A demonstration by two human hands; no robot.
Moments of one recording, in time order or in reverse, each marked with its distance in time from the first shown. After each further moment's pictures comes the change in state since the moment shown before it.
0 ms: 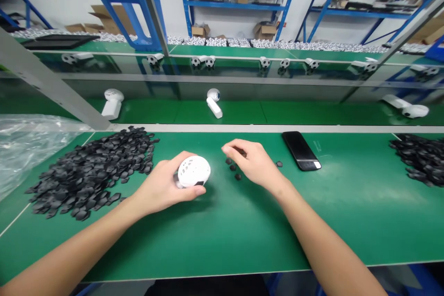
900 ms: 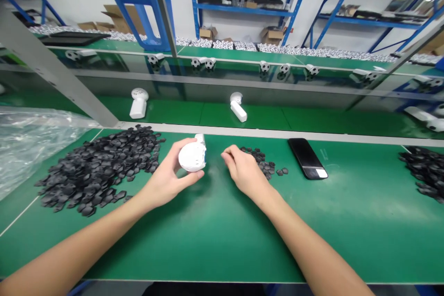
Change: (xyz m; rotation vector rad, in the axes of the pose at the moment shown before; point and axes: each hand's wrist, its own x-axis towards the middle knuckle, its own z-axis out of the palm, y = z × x) left_hand 0.002 -0.017 0.008 -0.305 0.204 0.024; right_hand 0.005 0.000 0.041 -0.167 0.066 -0.062
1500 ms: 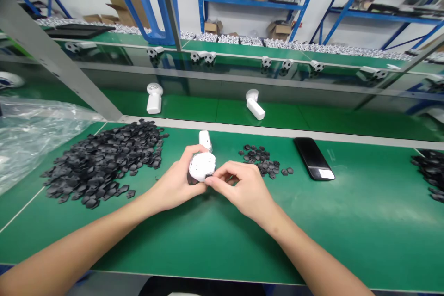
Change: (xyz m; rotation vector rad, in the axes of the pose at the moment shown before) left_hand -0.004 0.010 0.003 0.161 -0.240 -0.139; right_hand -0.028 -0.047 -0.007 0.365 -0.040 0.030
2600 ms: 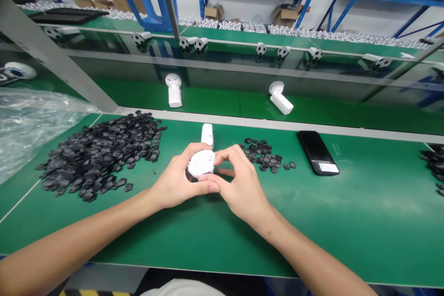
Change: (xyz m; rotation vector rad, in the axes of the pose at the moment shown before) left_hand 0.001 0.005 0.010 -0.120 0.062 0.030; right_hand -0.003 0.006 0.017 0.234 0.102 0.087
